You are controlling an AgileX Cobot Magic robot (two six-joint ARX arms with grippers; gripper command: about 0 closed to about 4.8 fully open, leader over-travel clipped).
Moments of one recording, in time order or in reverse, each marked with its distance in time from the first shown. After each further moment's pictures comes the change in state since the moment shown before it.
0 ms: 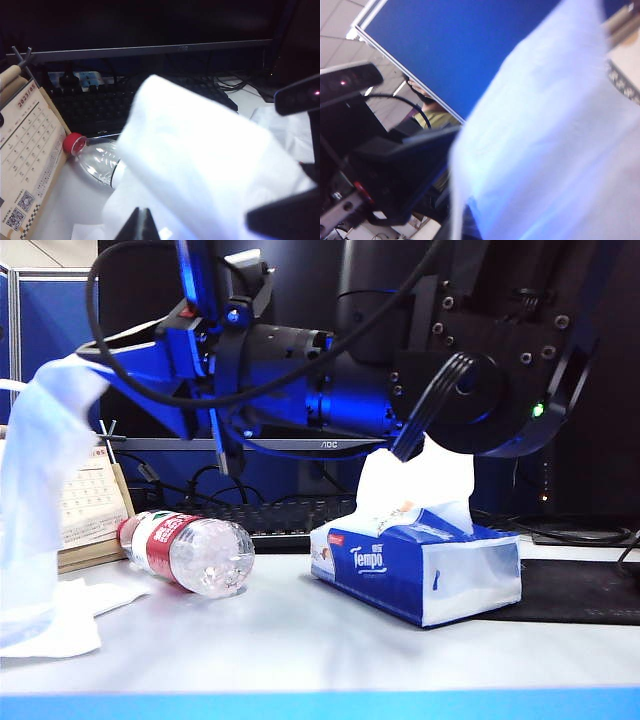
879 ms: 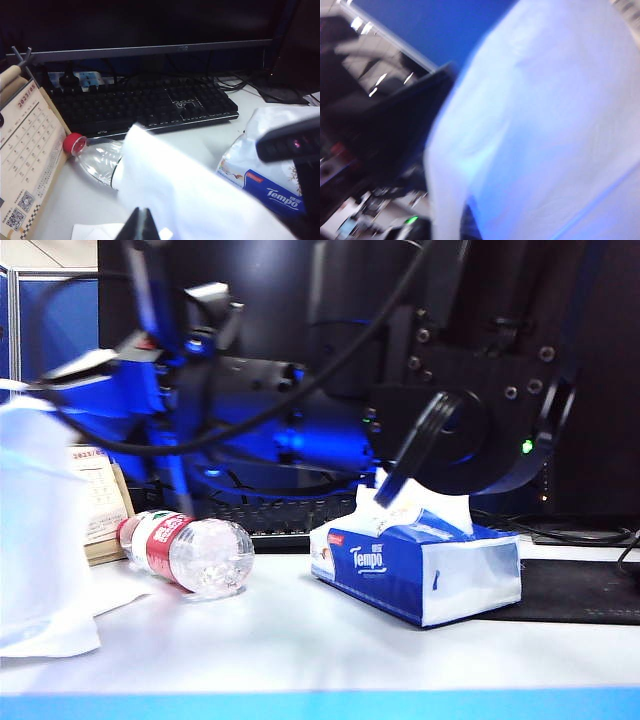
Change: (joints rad) left arm 0.000 0.000 0.000 0.000 0.000 0.000; right arm 0.072 0.068 0.000 0.035 0.010 0.058
